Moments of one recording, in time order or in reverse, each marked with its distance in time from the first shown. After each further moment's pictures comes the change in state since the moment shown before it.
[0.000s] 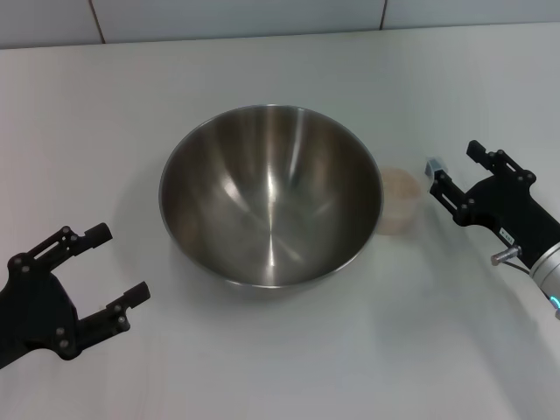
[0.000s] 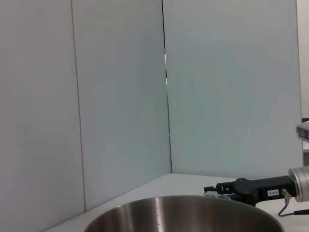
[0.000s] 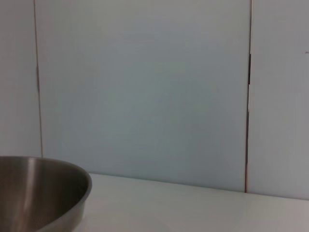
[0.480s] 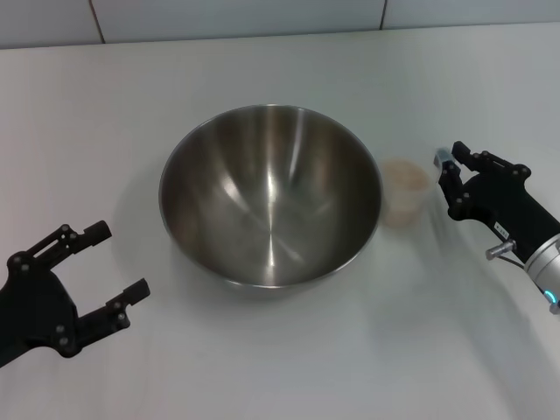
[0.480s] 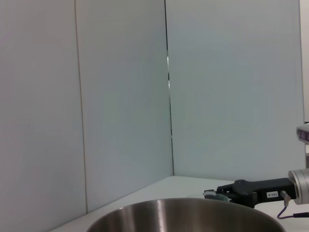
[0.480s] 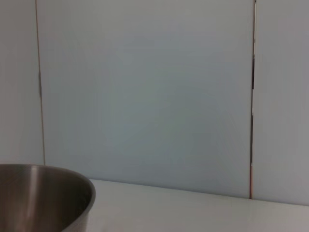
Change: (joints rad) left arm -0.003 0.000 -0.008 -0.012 -0.002 0.000 0.000; right arm 0.013 0.001 0.005 0.007 0.000 0.000 -0.002
